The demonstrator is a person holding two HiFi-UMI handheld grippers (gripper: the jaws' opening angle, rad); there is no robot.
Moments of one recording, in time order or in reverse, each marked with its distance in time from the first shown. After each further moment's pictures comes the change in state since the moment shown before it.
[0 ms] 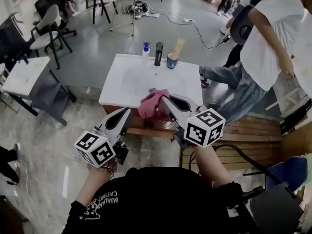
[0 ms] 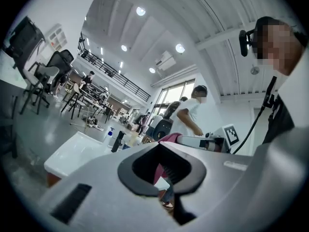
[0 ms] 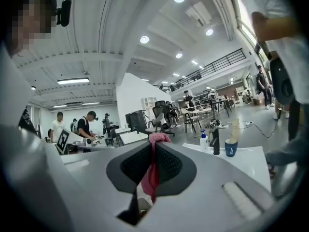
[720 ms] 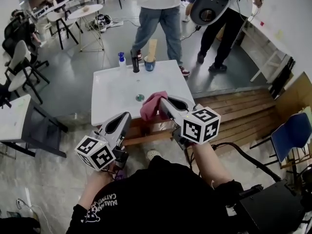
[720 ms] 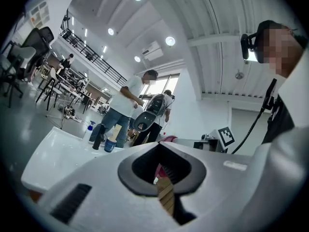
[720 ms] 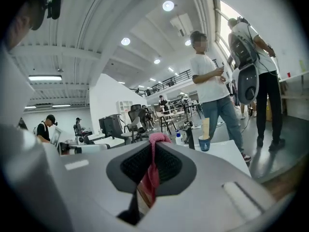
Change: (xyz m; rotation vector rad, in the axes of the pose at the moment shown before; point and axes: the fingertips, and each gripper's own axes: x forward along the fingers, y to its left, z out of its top) left arm 0.027 0.008 0.004 0.005 0.133 -0.253; right arm -0.014 -0.028 -0.010 0.087 -0.062 -0.313
